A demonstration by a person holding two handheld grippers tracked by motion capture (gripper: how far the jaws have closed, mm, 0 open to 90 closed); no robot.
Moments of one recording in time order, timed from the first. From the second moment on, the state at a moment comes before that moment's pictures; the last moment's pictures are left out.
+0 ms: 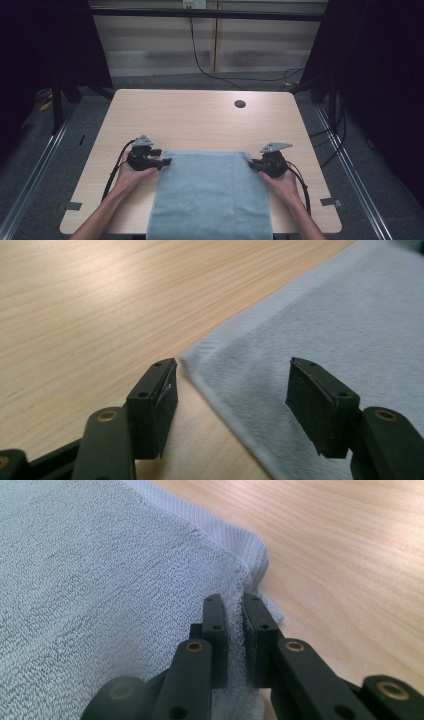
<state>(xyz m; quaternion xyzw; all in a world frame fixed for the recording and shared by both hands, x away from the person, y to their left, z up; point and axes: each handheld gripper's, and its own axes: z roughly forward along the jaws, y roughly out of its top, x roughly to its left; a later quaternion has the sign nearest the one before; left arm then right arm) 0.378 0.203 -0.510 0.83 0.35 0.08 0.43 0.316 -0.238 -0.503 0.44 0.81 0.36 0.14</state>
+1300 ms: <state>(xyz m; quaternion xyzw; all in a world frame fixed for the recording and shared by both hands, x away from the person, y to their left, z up) 0.393 0.206 -0.403 0.78 0.31 0.09 0.54 0.353 -0.245 -0.389 0.41 0.72 0.53 0.16</state>
